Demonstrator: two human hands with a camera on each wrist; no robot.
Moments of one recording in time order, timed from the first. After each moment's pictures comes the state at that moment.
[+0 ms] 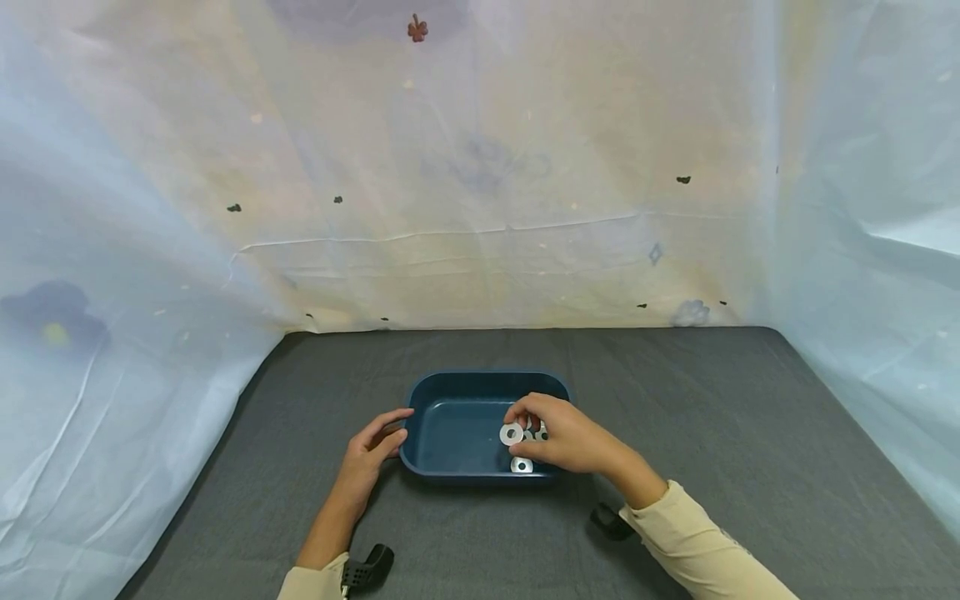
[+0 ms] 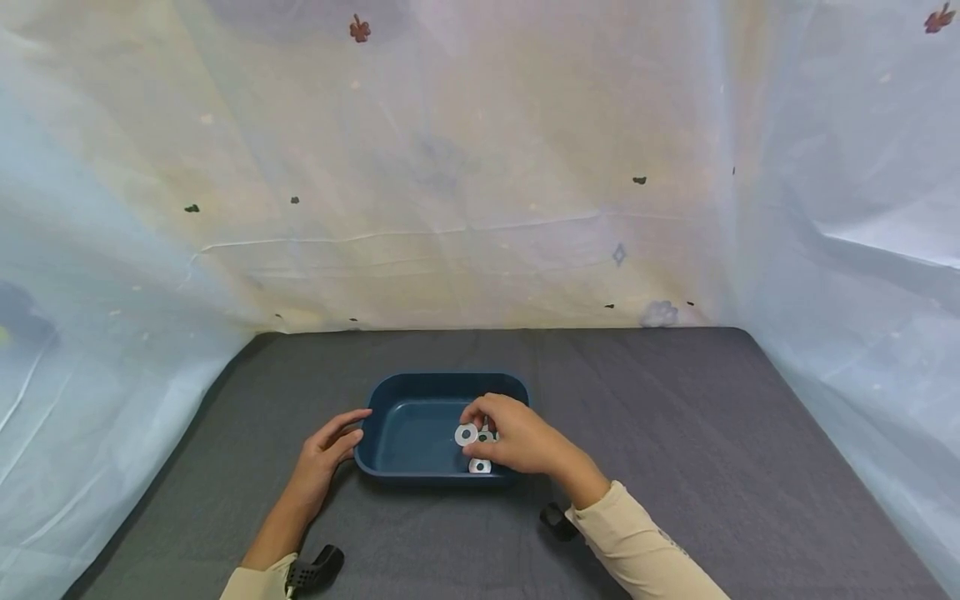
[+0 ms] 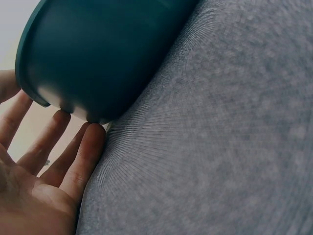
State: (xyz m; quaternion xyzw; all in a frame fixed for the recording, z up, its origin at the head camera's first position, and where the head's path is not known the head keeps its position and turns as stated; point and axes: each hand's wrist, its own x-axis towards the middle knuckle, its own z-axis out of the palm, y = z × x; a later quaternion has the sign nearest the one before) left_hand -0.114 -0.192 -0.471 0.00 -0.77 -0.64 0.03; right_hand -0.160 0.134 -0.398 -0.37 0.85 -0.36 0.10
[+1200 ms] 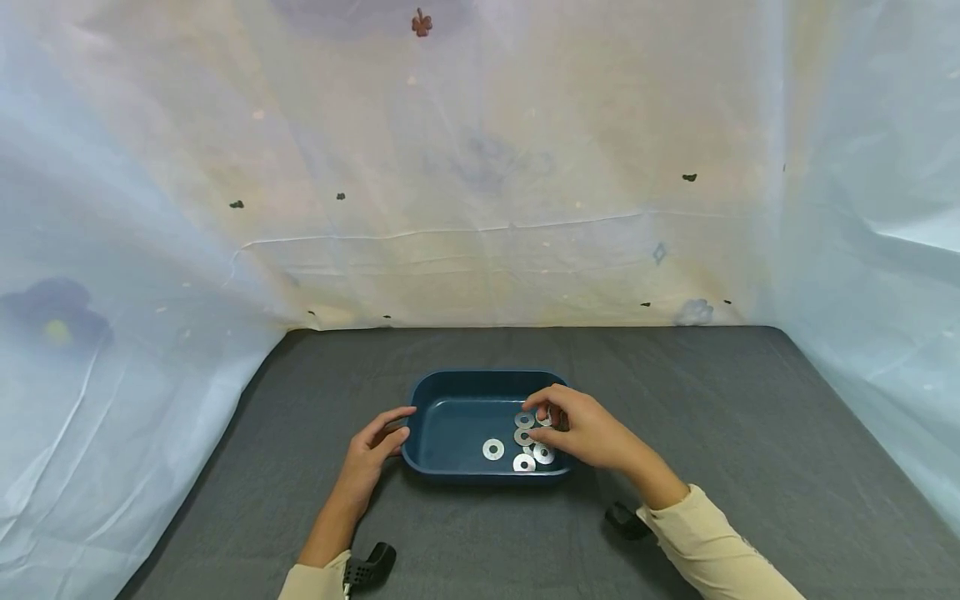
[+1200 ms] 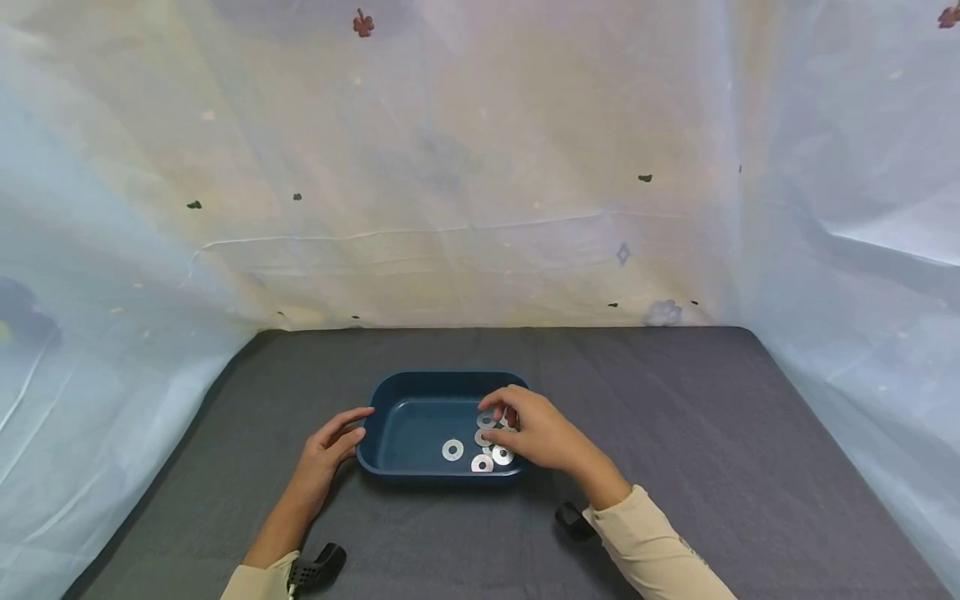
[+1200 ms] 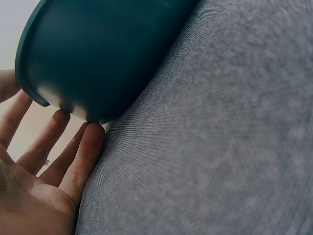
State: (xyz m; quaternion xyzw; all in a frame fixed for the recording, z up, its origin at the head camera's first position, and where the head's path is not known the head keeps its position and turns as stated) left_hand -0.113 -0.189 -0.469 0.00 -0.77 -0.64 0.03; right_hand -0.161 0.156 -0.399 -0.34 0.86 -0.38 0.05
